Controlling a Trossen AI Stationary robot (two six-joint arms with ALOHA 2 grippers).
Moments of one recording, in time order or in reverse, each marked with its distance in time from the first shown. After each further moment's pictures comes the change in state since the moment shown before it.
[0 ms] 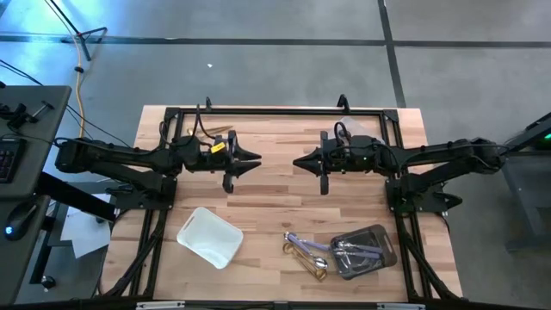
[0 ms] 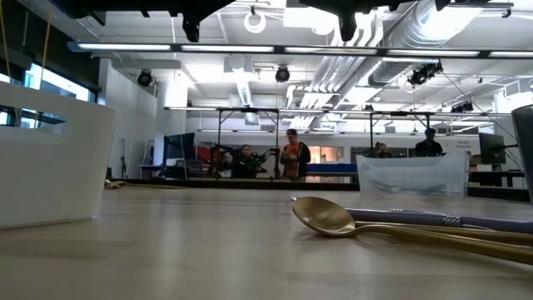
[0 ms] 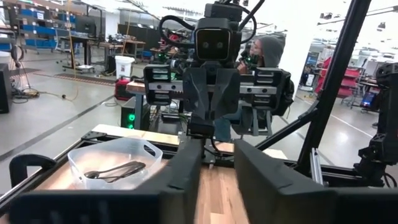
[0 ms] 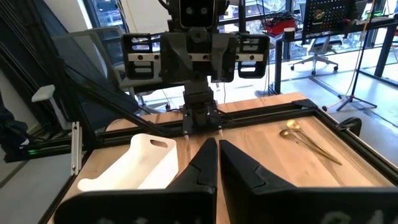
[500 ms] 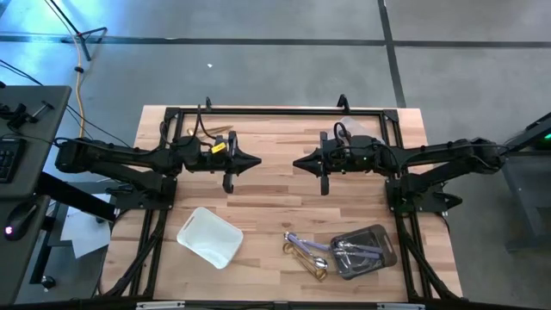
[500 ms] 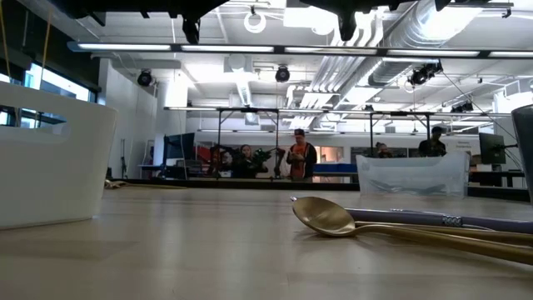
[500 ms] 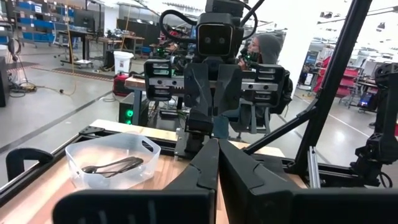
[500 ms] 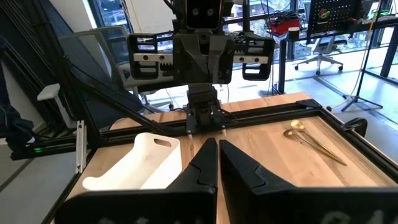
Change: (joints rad) left arm 0.000 0.000 0.000 -0.013 0.006 -0.018; right arm 0.000 0.000 0.000 0.000 -0.016 0.000
